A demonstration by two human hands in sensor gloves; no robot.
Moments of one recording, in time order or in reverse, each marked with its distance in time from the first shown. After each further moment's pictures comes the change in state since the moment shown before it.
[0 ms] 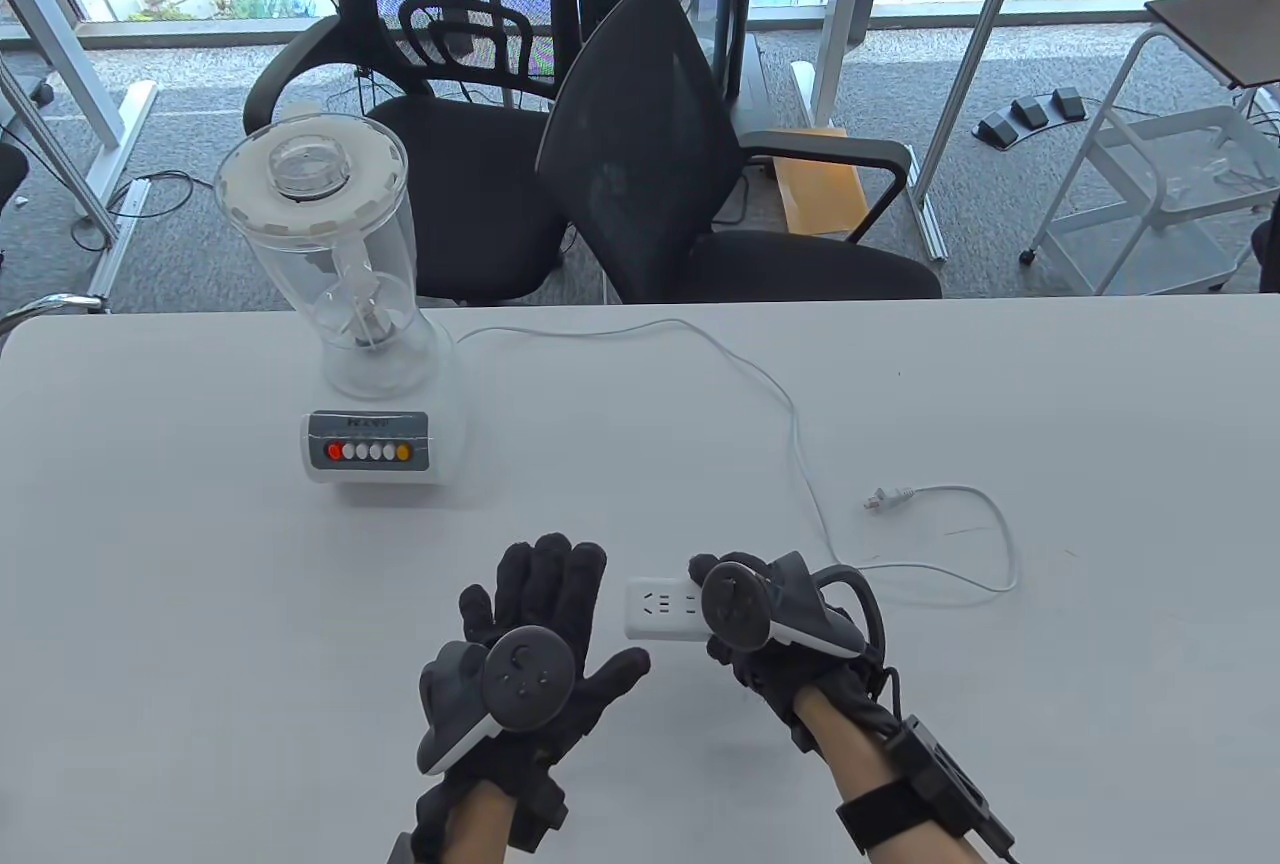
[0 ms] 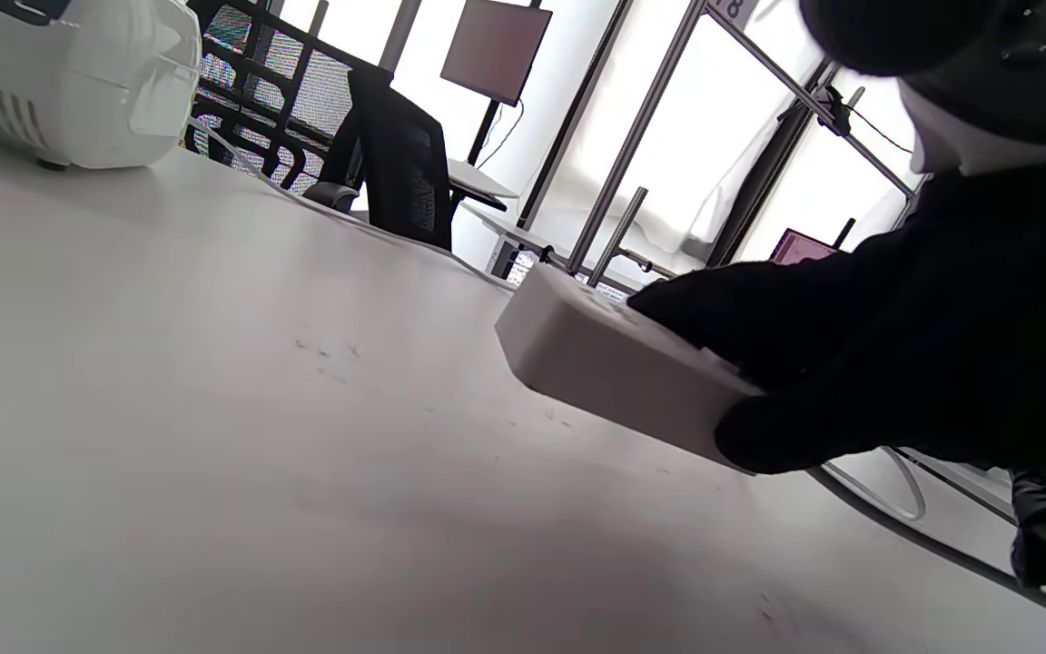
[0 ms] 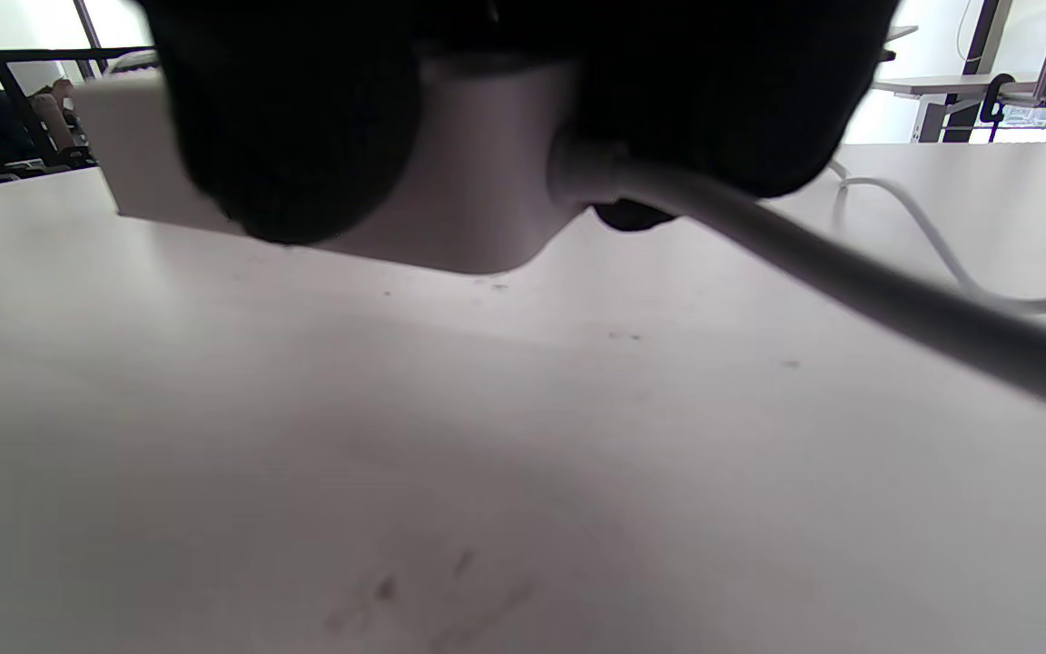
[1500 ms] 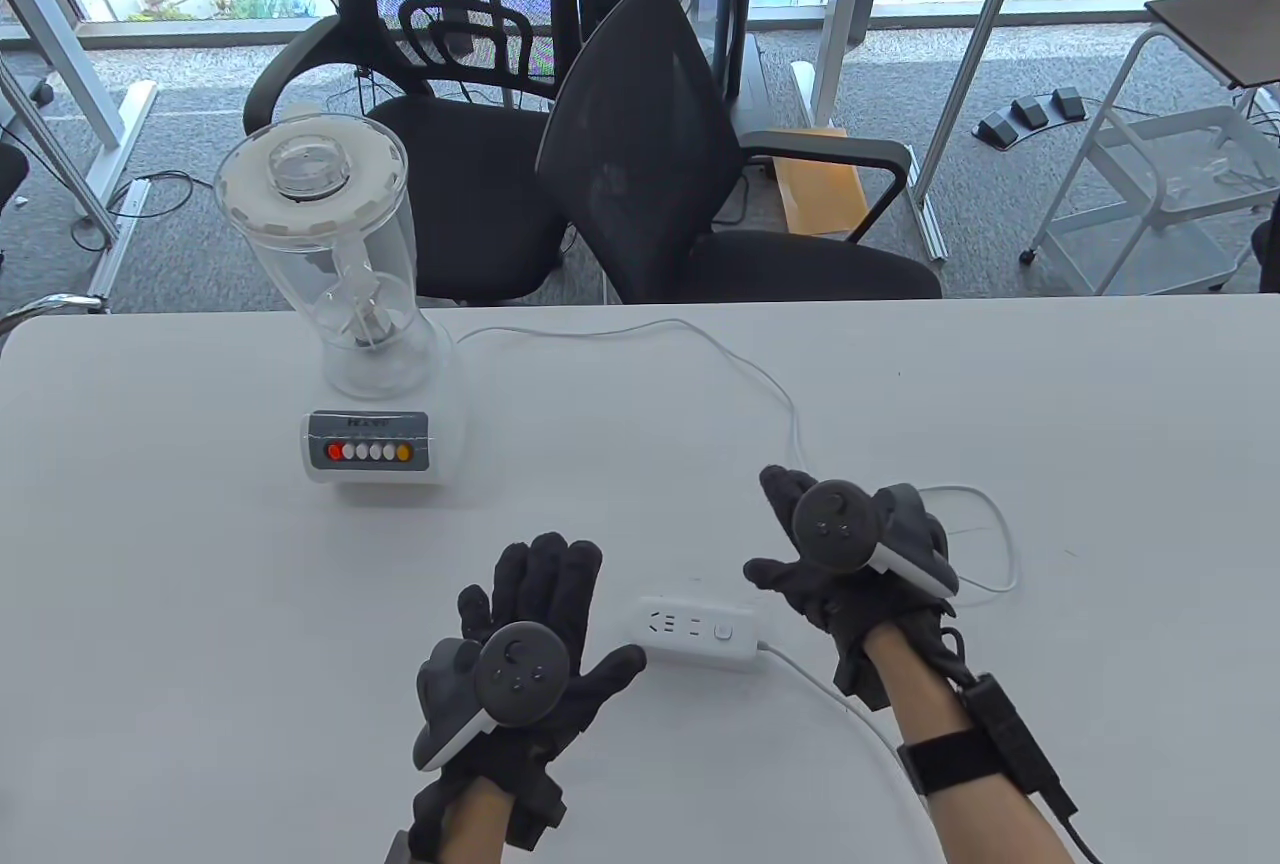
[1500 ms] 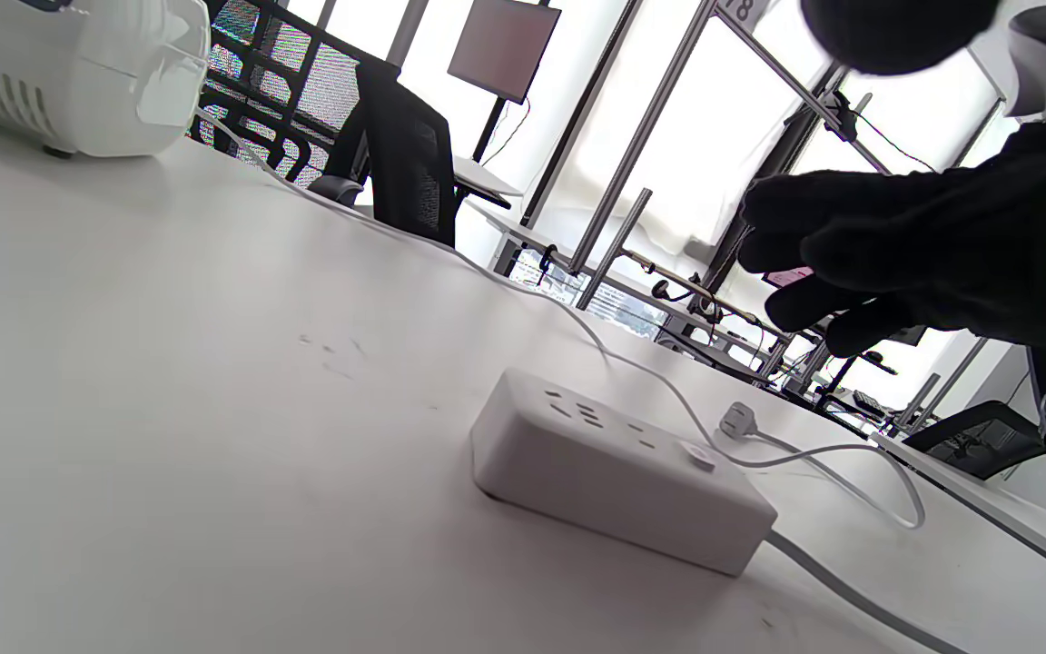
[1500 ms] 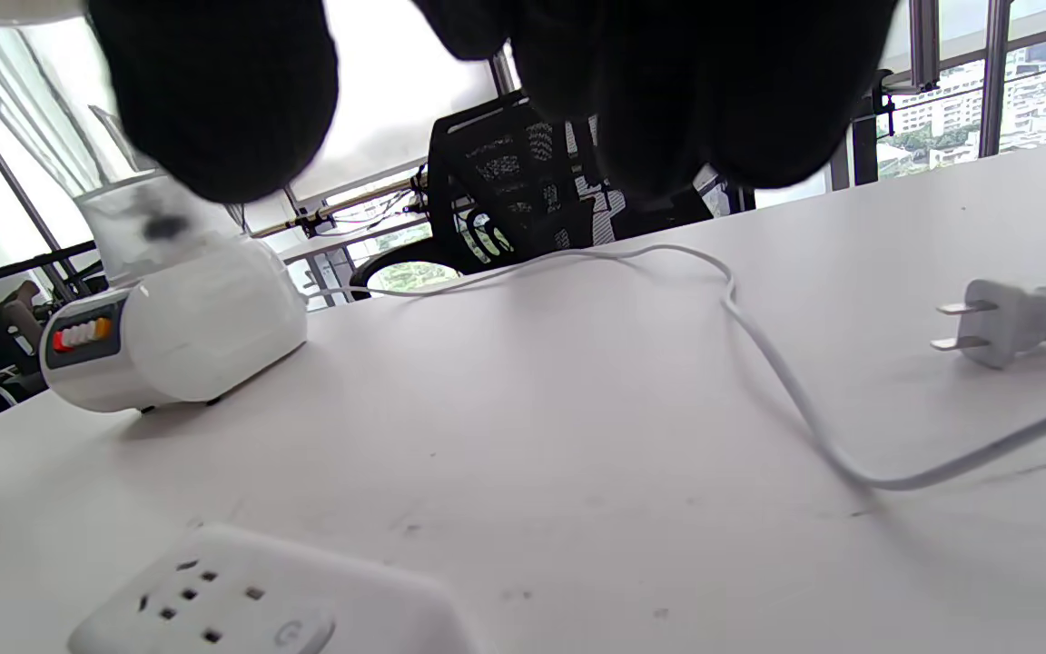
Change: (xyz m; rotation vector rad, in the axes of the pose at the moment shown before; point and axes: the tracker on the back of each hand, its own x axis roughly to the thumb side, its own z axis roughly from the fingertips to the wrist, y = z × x) left_hand -0.004 -0.001 -0.002 -0.002 0.006 0.022; right_hand -0.077 -0.069 0.006 -0.141 0.089 -0.271
